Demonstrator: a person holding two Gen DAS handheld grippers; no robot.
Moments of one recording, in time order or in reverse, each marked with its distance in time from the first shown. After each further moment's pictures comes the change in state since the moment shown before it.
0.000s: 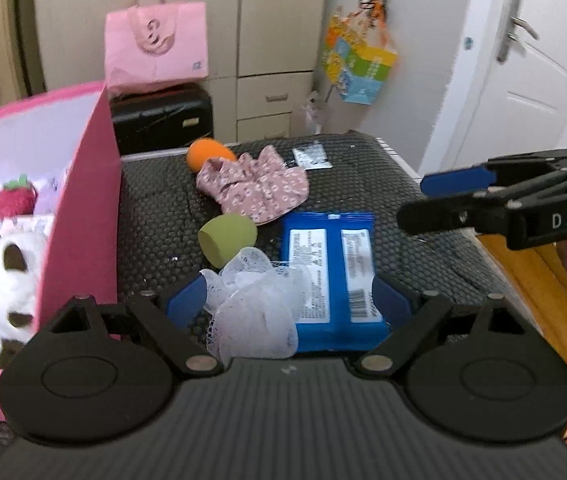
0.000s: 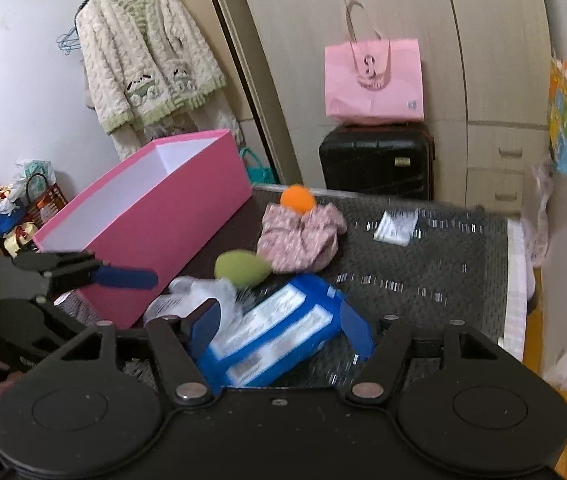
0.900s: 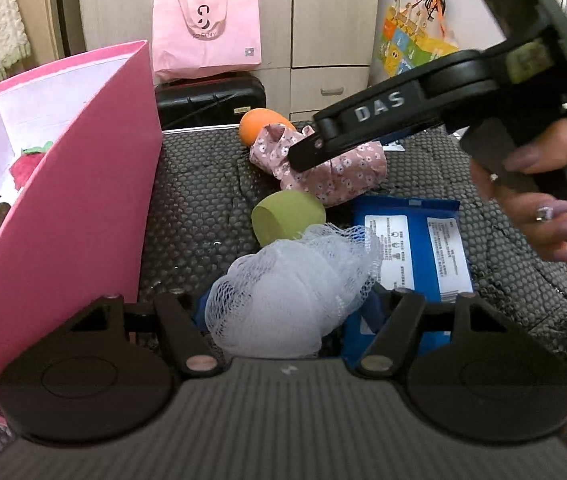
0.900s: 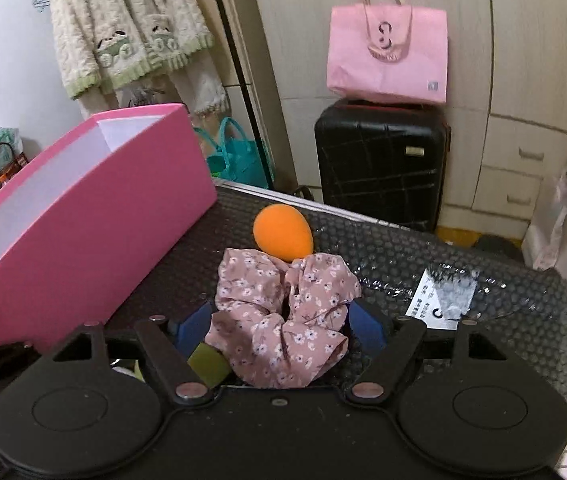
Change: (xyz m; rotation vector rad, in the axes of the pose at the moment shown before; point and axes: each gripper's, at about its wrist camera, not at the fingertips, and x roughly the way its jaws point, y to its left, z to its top) left arm 0.047 0.018 -0.014 -0.030 -0.013 0.147; right arm 0.144 -0.008 0.058 -0.009 0.145 -0.020
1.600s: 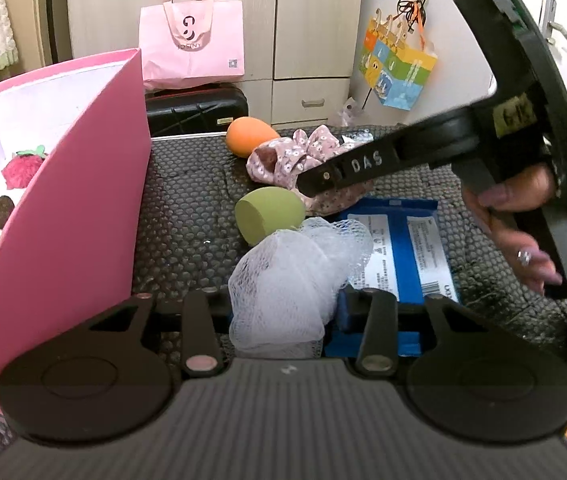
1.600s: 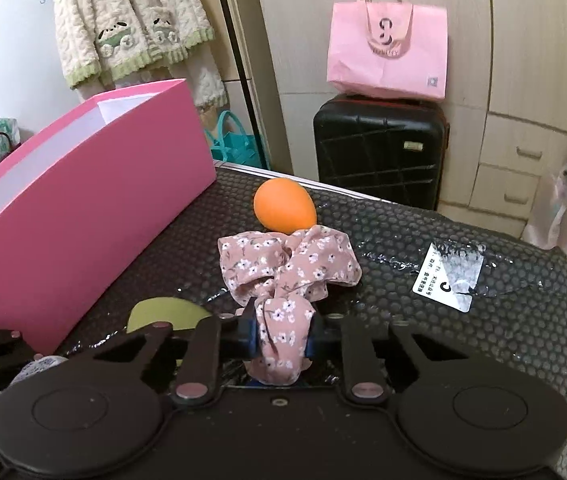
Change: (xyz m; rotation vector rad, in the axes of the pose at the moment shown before) left arm -0.011 0.004 -0.006 0.007 -0.043 -0.063; right arm -0.004 0.013 -0.025 -0.070 -0.034 -0.053
